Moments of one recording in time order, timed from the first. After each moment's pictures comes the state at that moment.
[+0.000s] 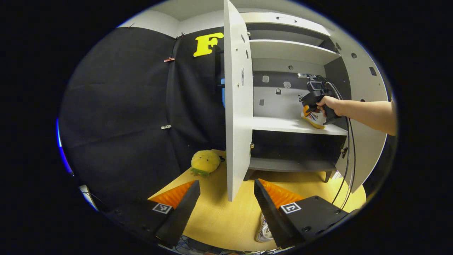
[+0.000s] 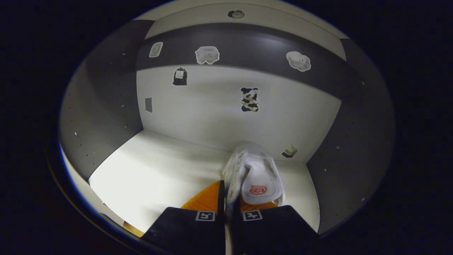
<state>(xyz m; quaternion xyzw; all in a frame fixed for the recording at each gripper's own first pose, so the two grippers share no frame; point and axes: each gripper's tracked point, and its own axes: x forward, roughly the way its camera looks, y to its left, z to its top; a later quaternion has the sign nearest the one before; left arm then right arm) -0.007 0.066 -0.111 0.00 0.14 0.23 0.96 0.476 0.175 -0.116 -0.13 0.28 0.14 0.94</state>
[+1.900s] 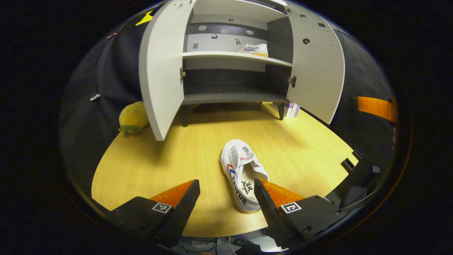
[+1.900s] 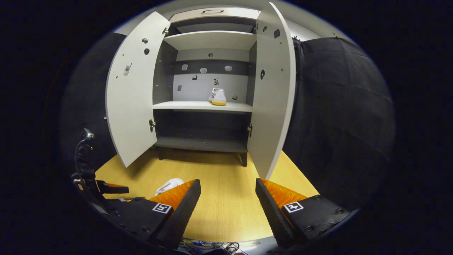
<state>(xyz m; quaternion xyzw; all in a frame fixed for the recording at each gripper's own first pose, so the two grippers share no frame) -0.001 -0.014 -0.349 0.01 0.32 -0.06 0.95 -0.045 -0.030 -0.186 -0.07 0.20 0.04 0.98</state>
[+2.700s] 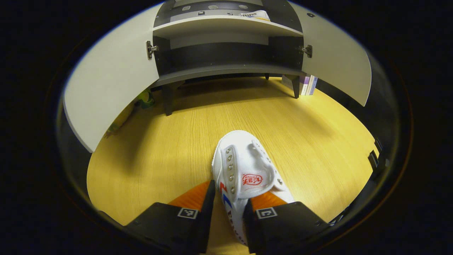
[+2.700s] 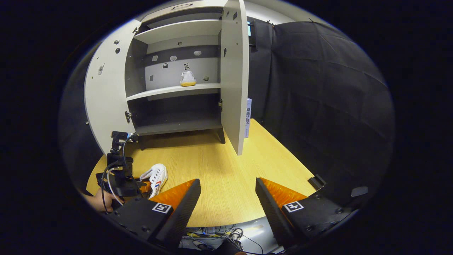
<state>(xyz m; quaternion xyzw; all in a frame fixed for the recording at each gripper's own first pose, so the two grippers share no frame) 0.091 -0.022 -0.424 0.06 0.39 -0.01 0.92 -0.066 -0.076 -0.214 -0.03 0.25 -0.04 0.97</state>
